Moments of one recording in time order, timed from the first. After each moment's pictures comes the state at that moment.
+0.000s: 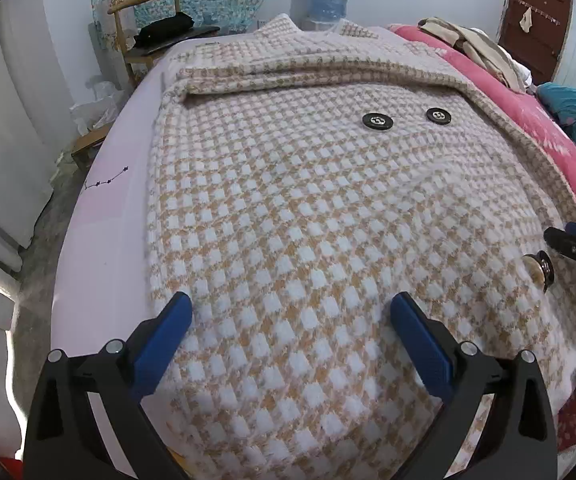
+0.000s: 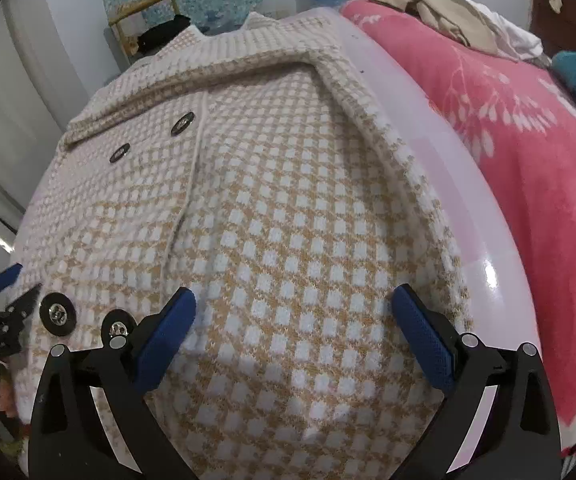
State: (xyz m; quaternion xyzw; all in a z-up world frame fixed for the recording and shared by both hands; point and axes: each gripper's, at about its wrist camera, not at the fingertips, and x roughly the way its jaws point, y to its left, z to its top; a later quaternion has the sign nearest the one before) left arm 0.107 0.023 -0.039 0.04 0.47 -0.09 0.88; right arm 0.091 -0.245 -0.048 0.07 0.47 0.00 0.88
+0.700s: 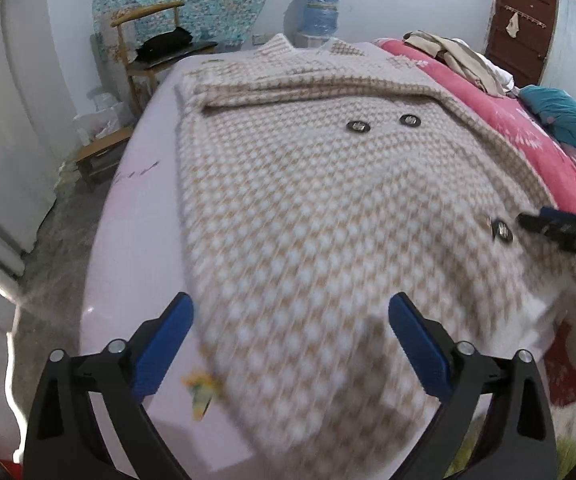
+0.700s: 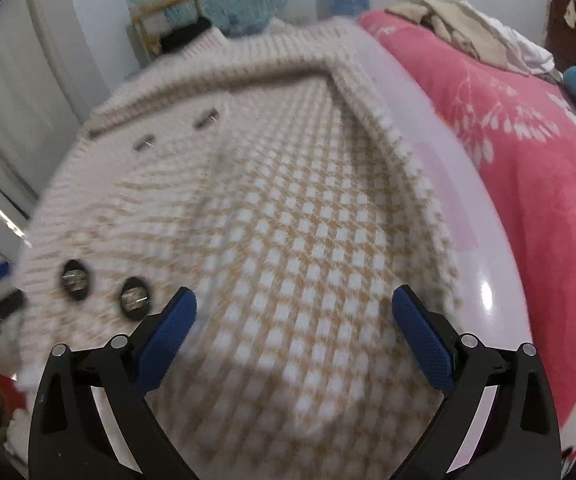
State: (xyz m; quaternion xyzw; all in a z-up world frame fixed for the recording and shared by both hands) left arm 0.043 0.047 -0.017 0.04 0.45 -0.10 0.89; right arm 0.055 -0.244 -0.035 0.05 0.44 0.04 0.89
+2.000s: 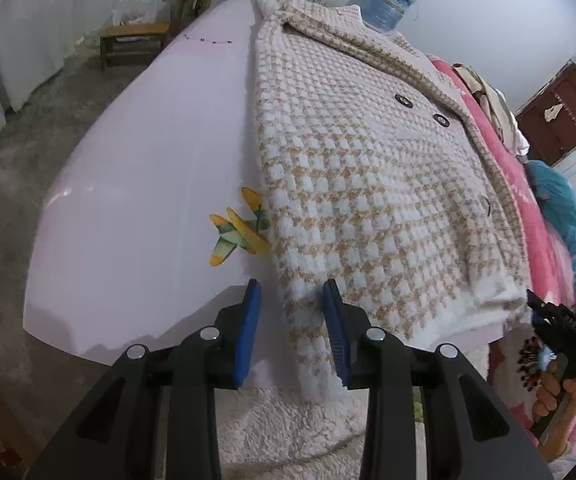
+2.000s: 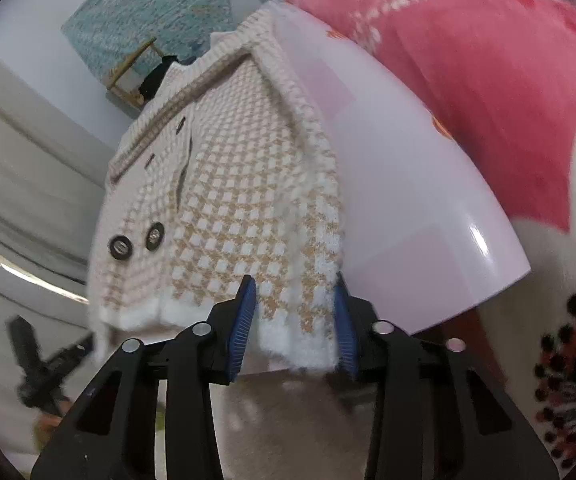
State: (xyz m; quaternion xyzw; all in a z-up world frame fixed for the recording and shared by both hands) left arm -0.001 0.105 -0.045 -0.15 0.52 -0.08 0.84; right arm -0.031 -0.312 -0.051 0.25 0.47 0.04 0.85
